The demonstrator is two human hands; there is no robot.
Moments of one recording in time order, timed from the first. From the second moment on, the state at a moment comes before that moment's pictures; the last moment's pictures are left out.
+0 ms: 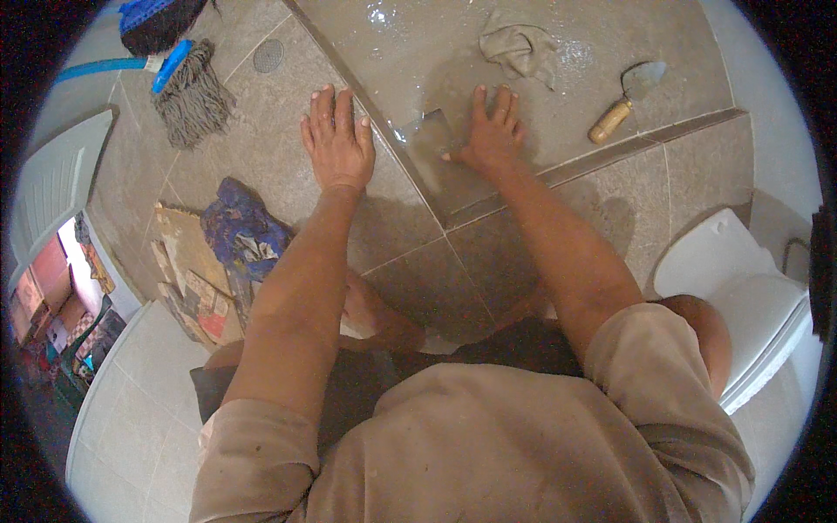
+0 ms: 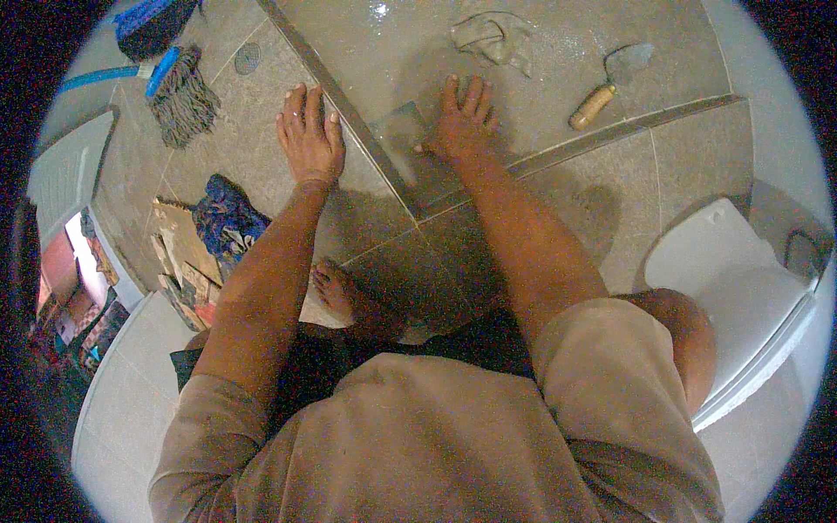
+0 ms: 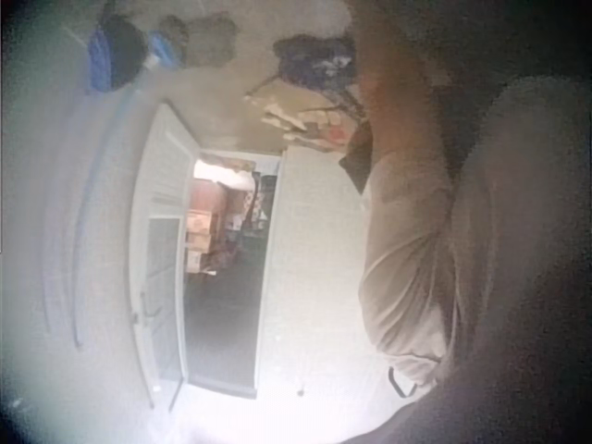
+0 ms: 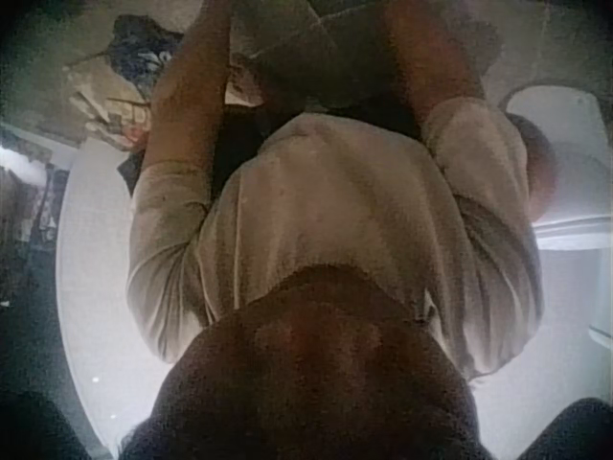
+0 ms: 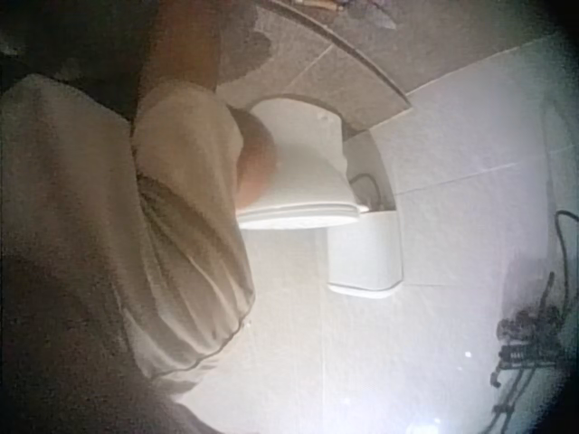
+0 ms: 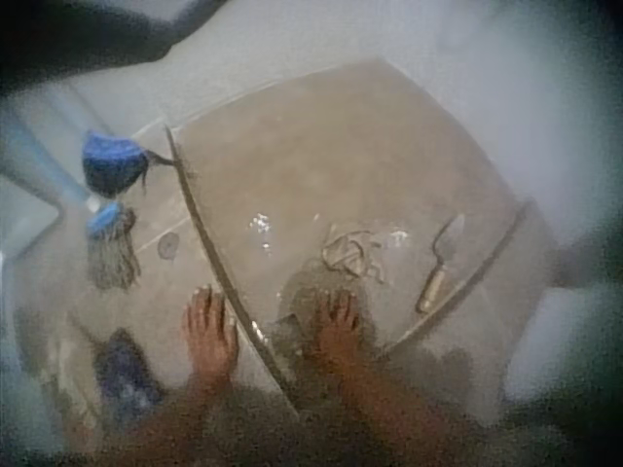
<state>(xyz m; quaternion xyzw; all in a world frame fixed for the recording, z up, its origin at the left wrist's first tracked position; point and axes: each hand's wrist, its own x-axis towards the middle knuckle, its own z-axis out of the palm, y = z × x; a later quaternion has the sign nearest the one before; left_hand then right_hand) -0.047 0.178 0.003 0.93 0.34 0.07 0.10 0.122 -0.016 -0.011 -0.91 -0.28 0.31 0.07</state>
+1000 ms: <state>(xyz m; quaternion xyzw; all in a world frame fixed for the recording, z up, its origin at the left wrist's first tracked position) -0.046 0.178 0.002 0.93 0.33 0.08 0.11 0.126 -0.015 -0.013 -0.90 -0.27 0.32 0.06</state>
